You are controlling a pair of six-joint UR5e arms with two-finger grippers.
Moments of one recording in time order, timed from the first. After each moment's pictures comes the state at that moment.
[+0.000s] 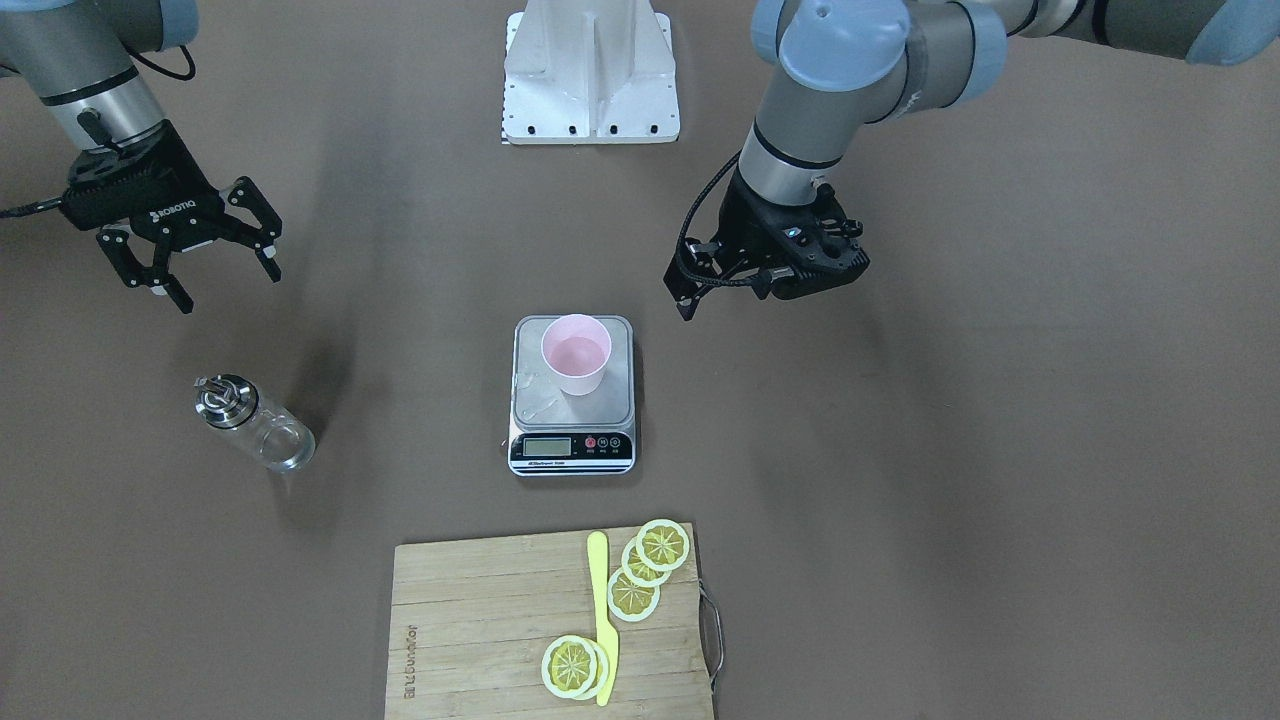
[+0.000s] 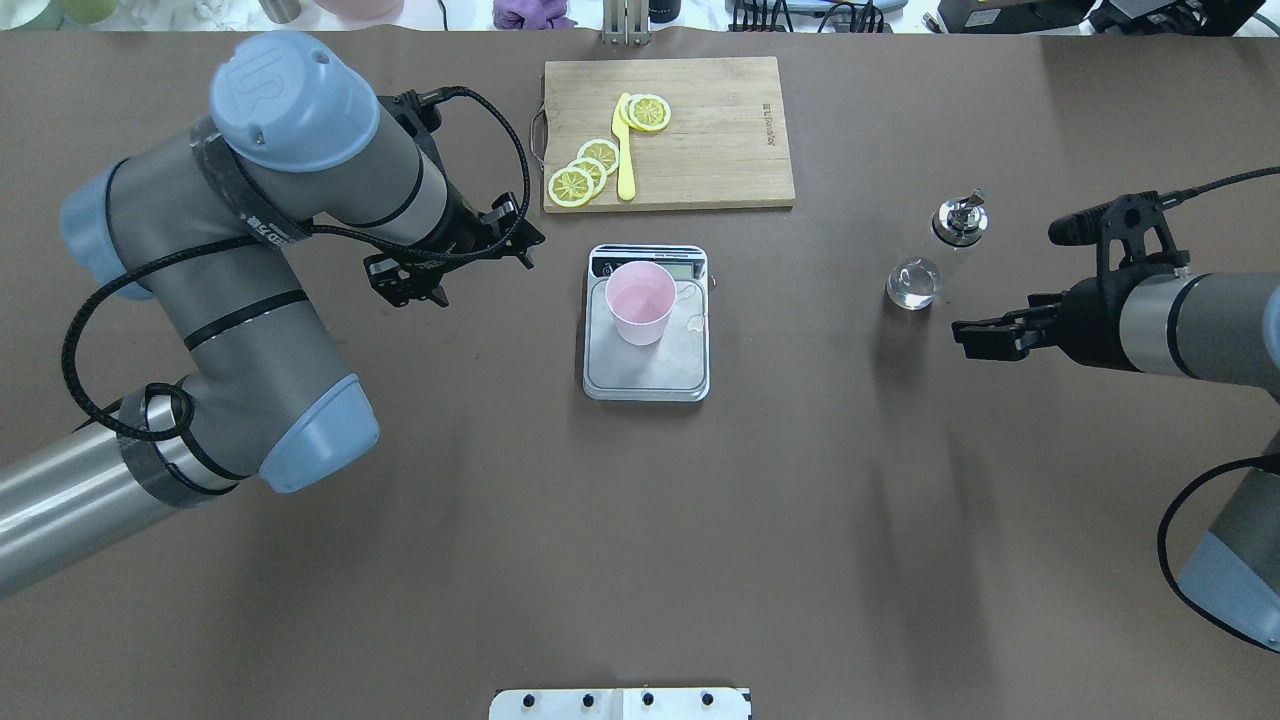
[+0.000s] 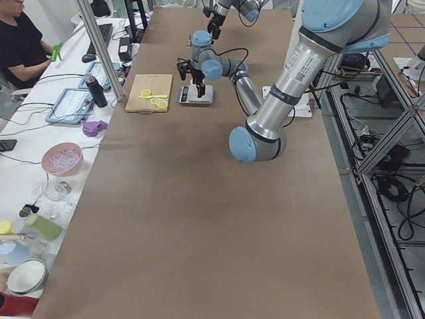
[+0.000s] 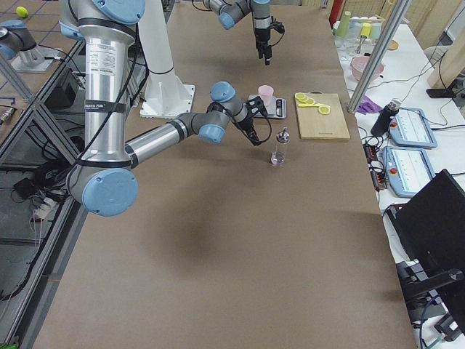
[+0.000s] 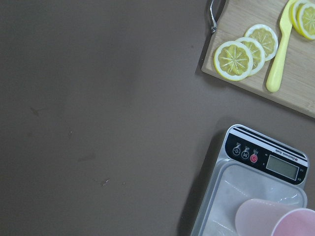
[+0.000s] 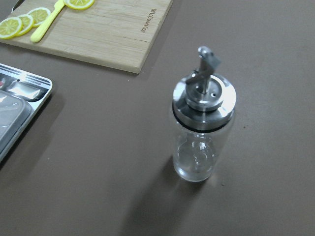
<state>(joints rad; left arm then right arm) -0.71 -2.22 -1.79 -1.61 -1.99 -1.51 0.73 -1.66 1.99 -0.82 1.73 0.81</state>
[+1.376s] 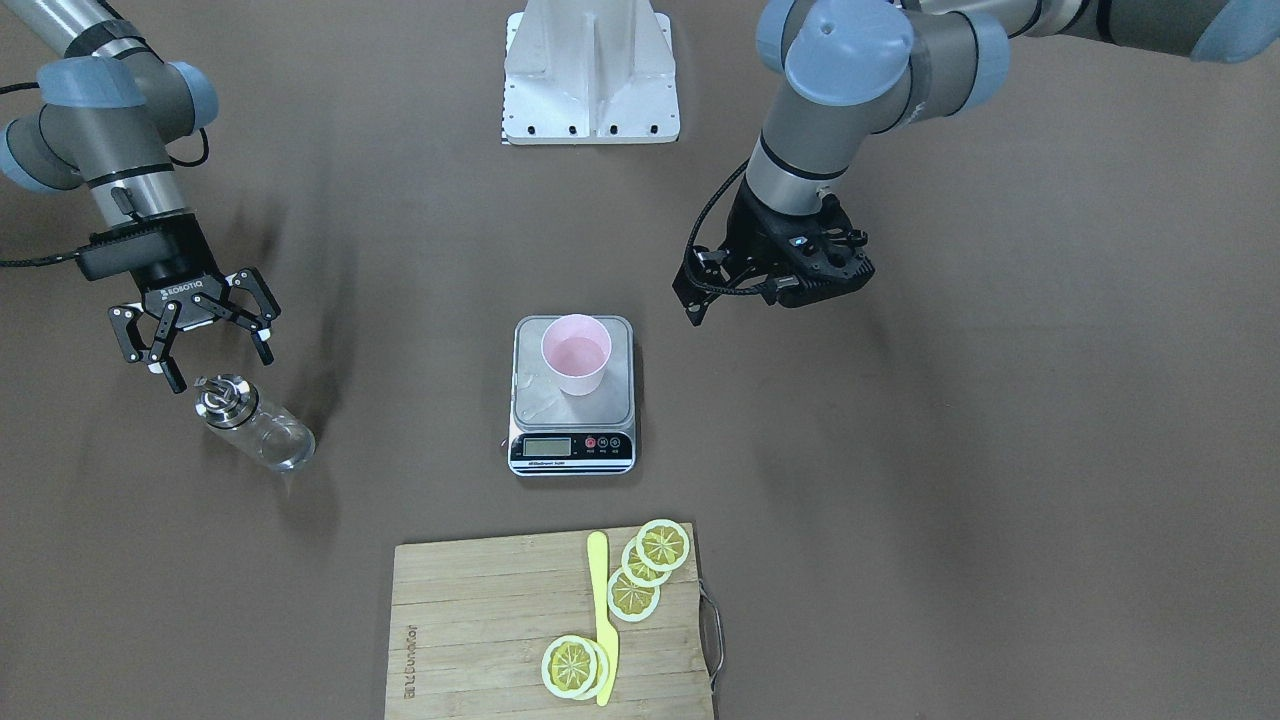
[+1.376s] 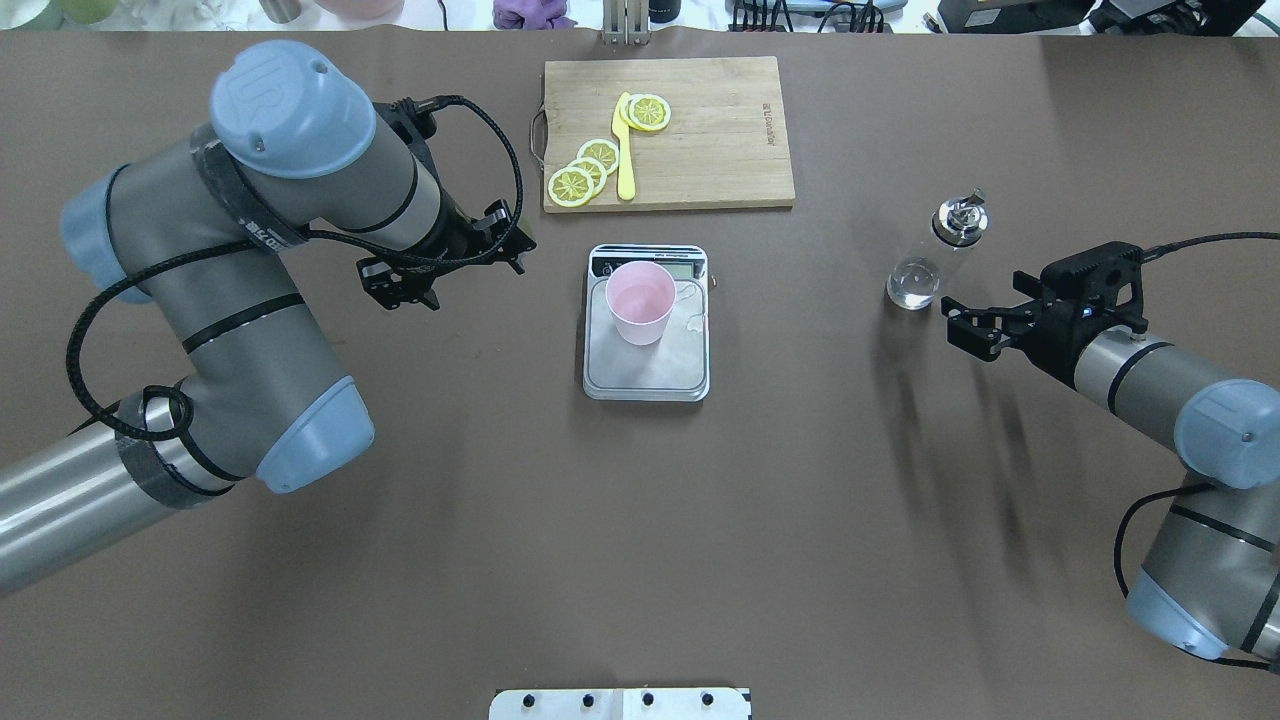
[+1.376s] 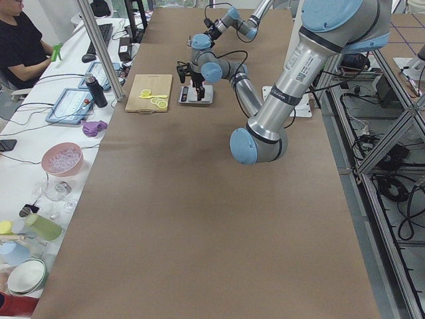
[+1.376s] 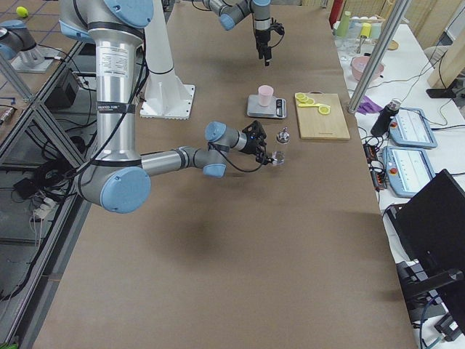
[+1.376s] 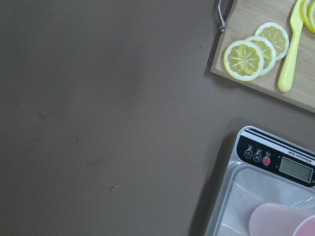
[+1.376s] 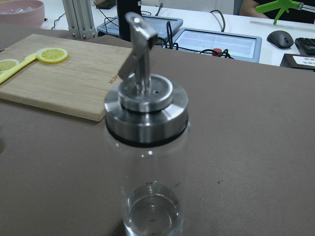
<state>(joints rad) -0.71 -2.20 -1.78 -1.61 -1.98 -1.49 0.60 -1.59 1.62 -0.31 1.31 0.82</state>
